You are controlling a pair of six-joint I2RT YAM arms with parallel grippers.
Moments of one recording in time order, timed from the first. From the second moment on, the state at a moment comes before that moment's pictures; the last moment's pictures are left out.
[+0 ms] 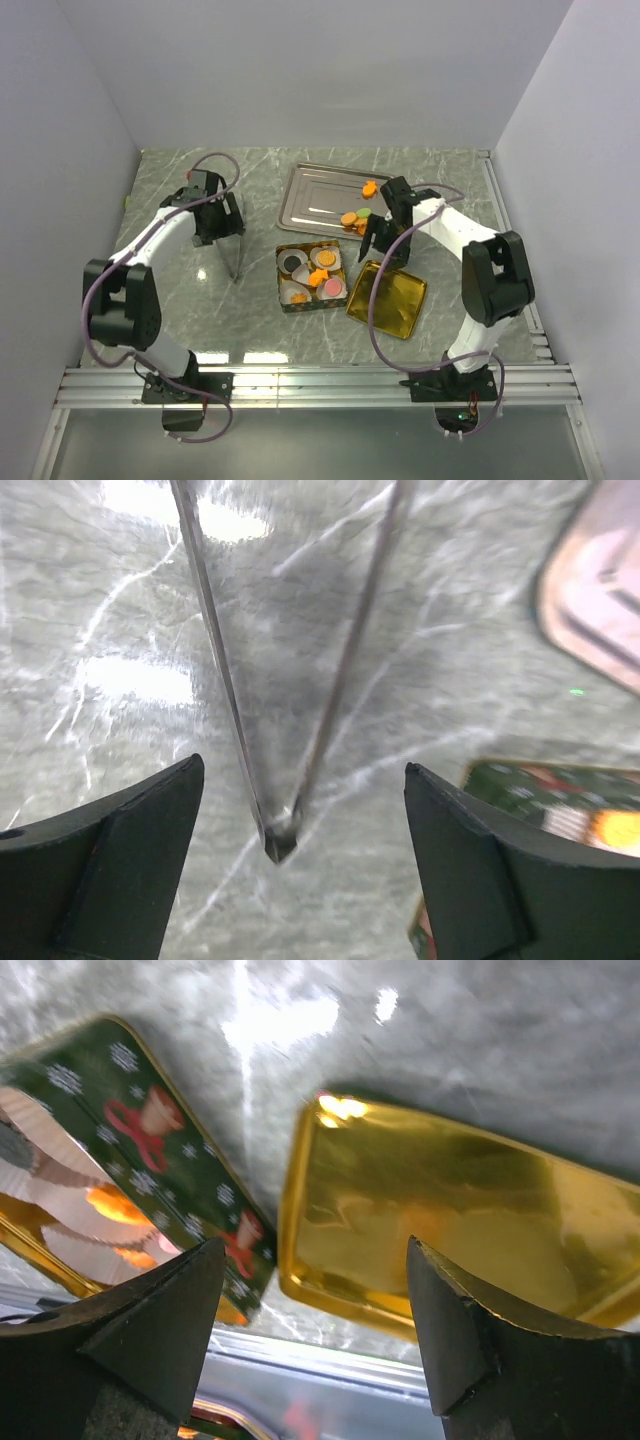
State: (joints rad) left arm -0.15 1.60 1.14 -0.59 -0.08 -0.47; right arm 0.34 1.74 1.24 -0.85 -0.21 0.65
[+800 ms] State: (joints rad) left arm -0.15 1.29 1.01 -0.66 -0.02 -0.49; right arm 0.44 2.02 1.43 -0.95 -0.05 0.68
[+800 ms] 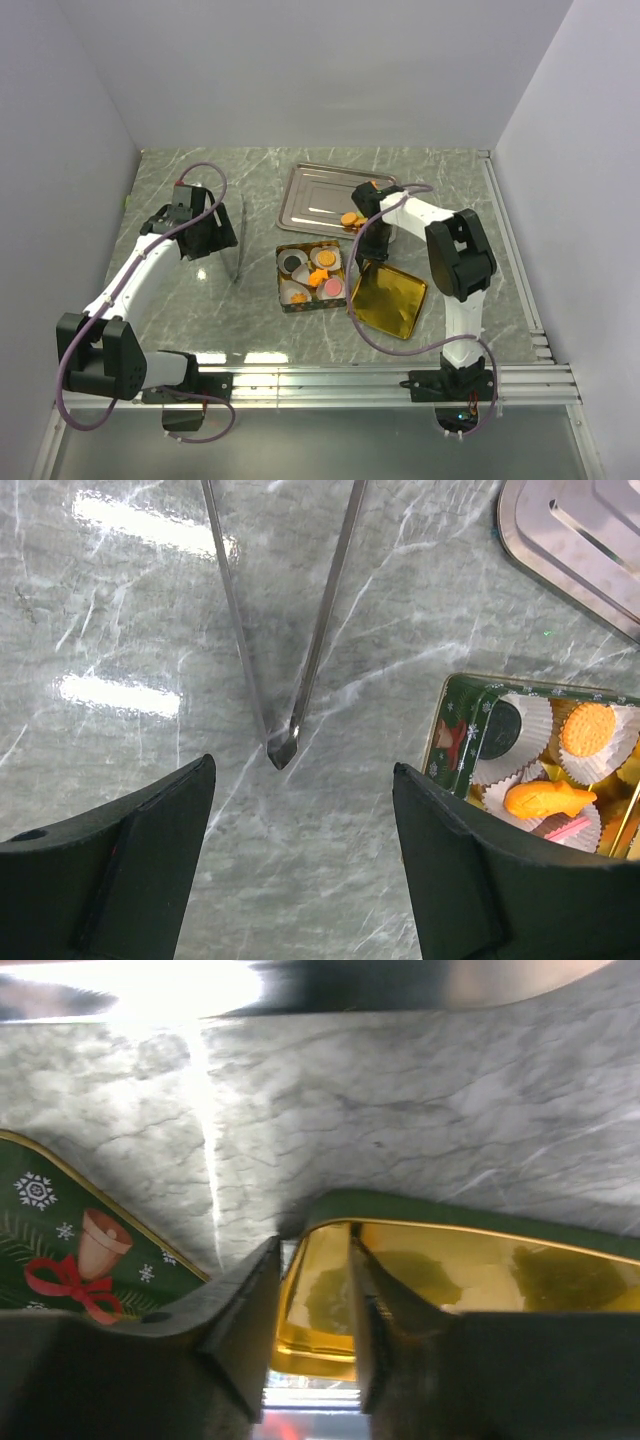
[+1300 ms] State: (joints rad) left arm -0.15 1.29 1.01 -0.66 -0.01 -0.49; right arm 0.51 2.02 1.46 -1.03 0.08 0.67
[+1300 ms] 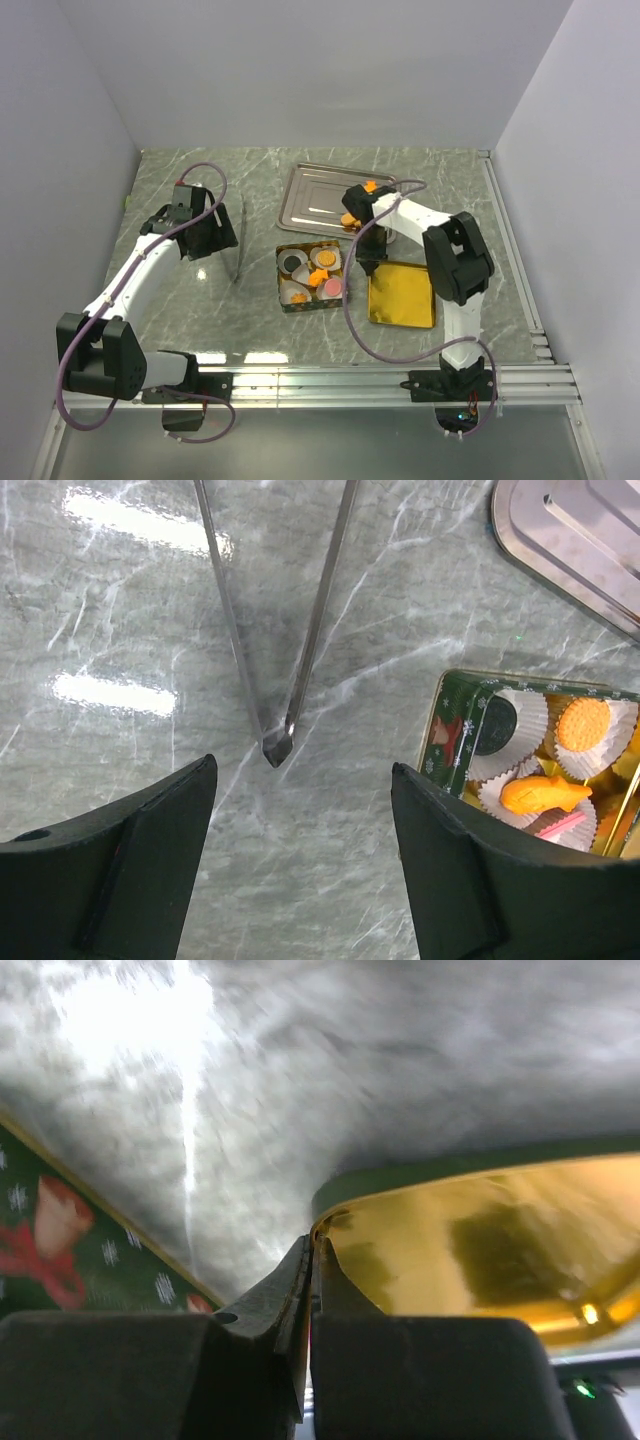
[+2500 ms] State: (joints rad) left arm -0.15 1.41 0.94 0.62 0.81 -1.38; right arm 0.21 1.39 1.31 0.76 -0.98 1.85
